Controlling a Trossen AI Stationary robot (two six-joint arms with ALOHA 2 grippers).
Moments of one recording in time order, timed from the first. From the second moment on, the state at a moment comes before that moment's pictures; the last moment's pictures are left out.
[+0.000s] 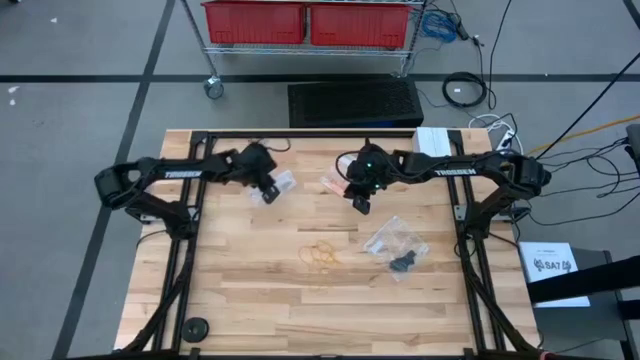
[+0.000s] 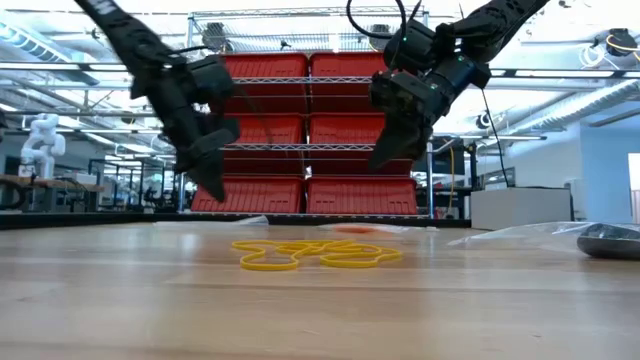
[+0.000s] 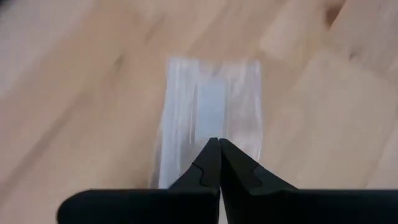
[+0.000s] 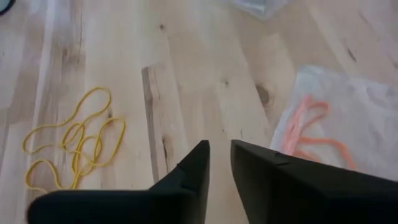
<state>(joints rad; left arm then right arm) 0.56 1.38 0.68 -0.27 0.08 -0.08 -0.34 1.56 0.94 -0.22 -0.29 0.09</state>
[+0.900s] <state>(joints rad) 0.54 0.88 0.32 0.15 0.13 -0.23 -0.32 2.14 1.36 0.24 -0.13 0.42</state>
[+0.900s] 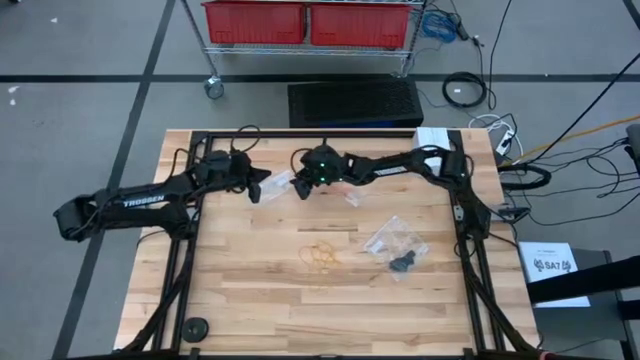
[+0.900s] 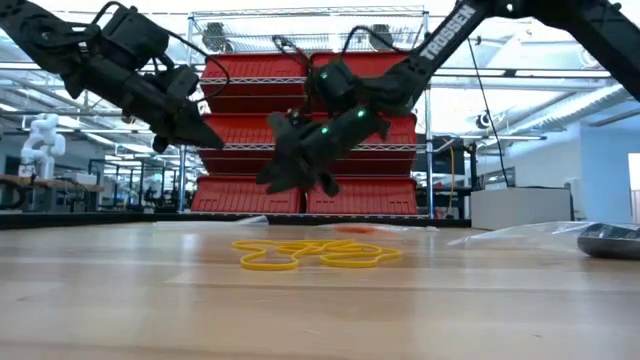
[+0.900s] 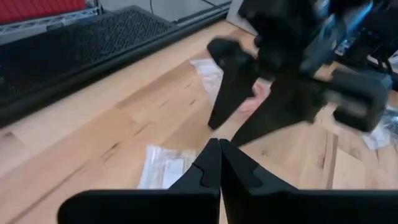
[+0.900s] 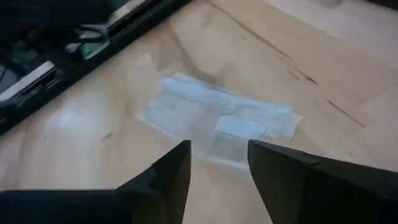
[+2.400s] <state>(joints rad) 0.54 0.88 0.33 0.05 0.16 -0.12 -0.22 2.27 1.42 0.31 0.01 0.38</state>
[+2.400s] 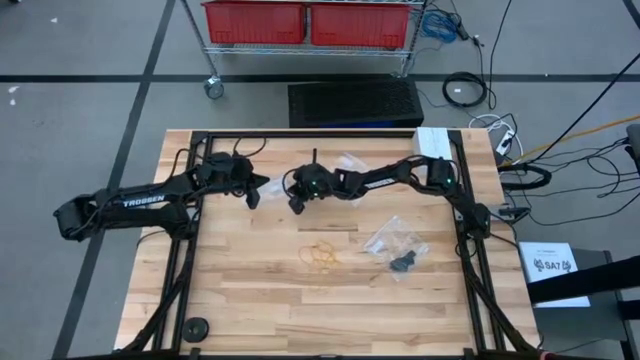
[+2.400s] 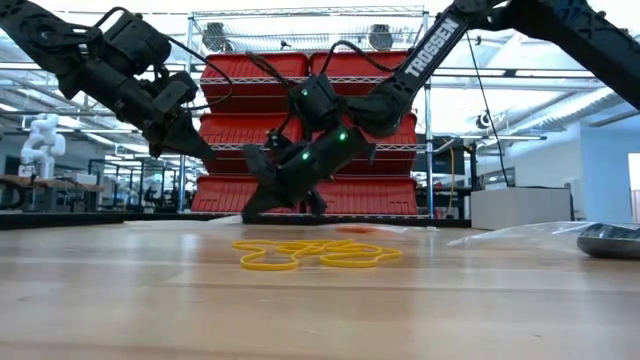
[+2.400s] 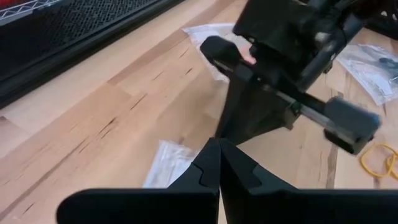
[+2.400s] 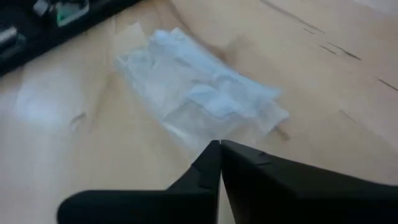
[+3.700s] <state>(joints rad) 0.54 0.88 0.26 0.23 0.16 -0.17 -0.23 2.38 1.51 0.41 -0.11 0.46</state>
